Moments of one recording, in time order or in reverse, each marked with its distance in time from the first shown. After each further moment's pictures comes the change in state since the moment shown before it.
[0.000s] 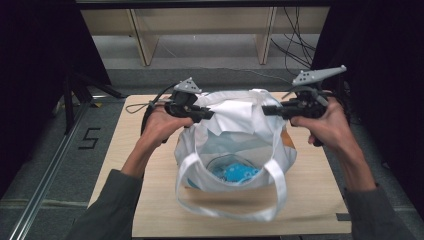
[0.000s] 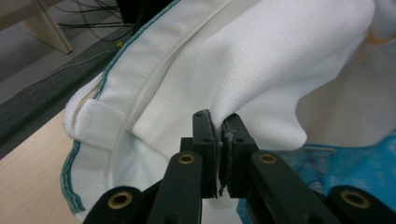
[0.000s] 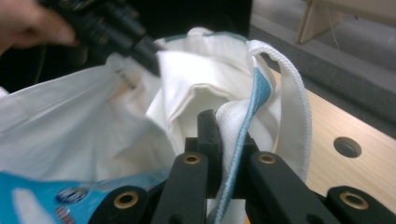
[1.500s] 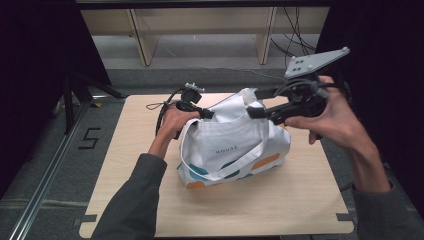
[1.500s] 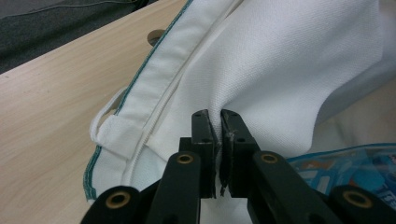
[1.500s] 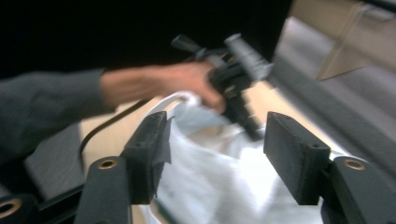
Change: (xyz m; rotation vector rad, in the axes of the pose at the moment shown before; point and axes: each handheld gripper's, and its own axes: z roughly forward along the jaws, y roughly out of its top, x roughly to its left) left arm 0.063 -0.036 0.080 0.079 -0.008 -0.238; right arm 0.057 0.047 -0.020 -0.027 0.090 -0.225
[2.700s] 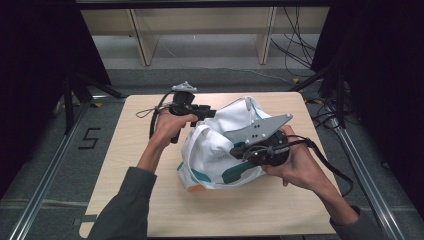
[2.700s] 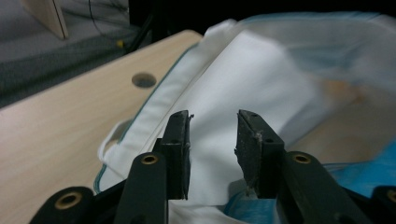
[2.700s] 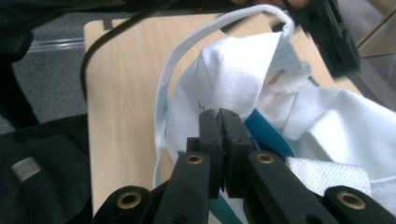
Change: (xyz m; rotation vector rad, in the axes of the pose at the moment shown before) left arm -0.025 -0.008 -0.048 -0.238 -0.064 -0.004; right arm 0.051 -0.071 0.070 0.188 0.042 -0.161
